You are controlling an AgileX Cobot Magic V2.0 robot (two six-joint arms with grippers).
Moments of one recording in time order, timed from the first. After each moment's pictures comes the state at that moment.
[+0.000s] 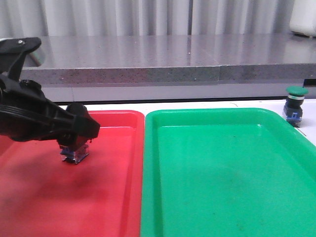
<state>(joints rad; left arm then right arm) -0.42 1.64 -0.55 0.10 -0.44 -0.21 0.08 0.42 -0.47 0.03 0.47 -0.01</state>
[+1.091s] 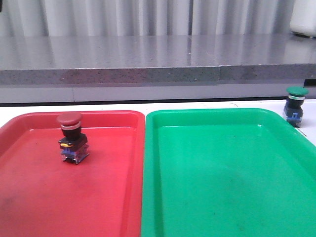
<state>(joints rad) -0.42 0.86 -0.53 0.10 0.03 -0.21 0.08 0.43 -0.47 0.03 0.43 -0.01</state>
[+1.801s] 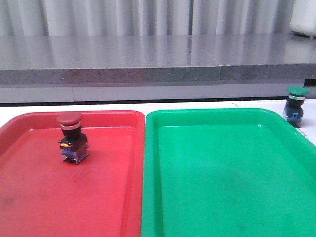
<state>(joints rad) -0.42 0.41 -0.39 0.10 0.11 -0.21 0.01 1.22 -0.47 0.10 -0.14 0.16</state>
